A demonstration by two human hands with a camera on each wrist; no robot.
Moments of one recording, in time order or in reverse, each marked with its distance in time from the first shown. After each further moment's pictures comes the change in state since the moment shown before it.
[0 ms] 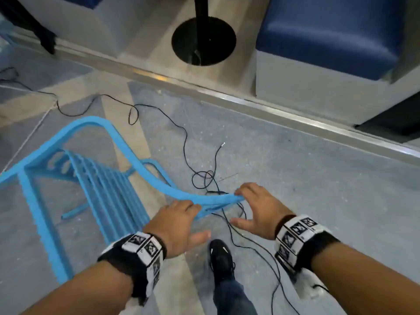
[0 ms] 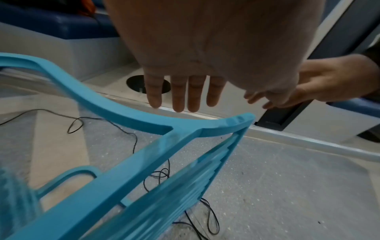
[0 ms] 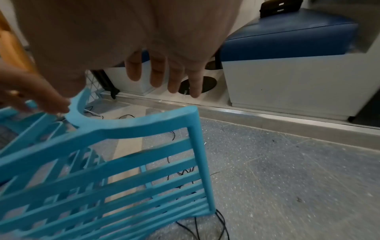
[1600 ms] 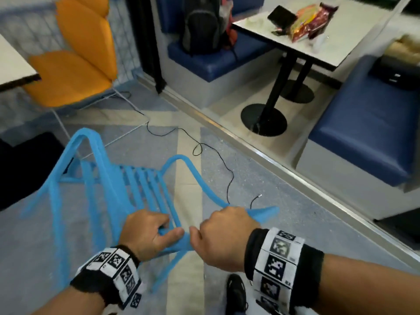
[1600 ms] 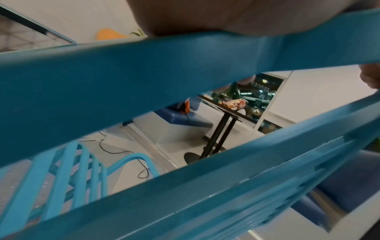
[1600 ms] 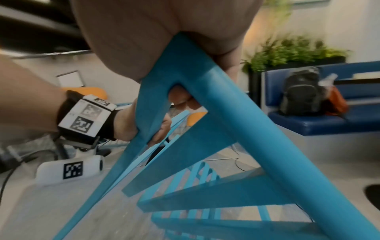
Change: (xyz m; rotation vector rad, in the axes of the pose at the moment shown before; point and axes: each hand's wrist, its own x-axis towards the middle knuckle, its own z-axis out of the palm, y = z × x) left_hand -0.337 -0.138 0.018 -0.216 0.962 -0.124; right_hand -0.100 -0.444 -0.007 -0.598 -0.070 -0.616
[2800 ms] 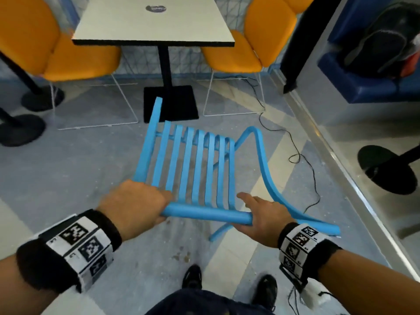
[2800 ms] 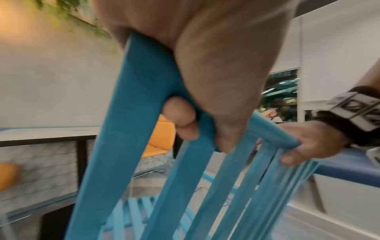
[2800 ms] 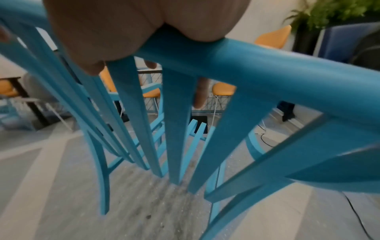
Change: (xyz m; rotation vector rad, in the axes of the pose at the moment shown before) left_hand -0.311 0.000 -0.190 0.574 -0.462 -0.611; right_hand 0.048 -0.179 0.109 0.012 -0.175 -0.183
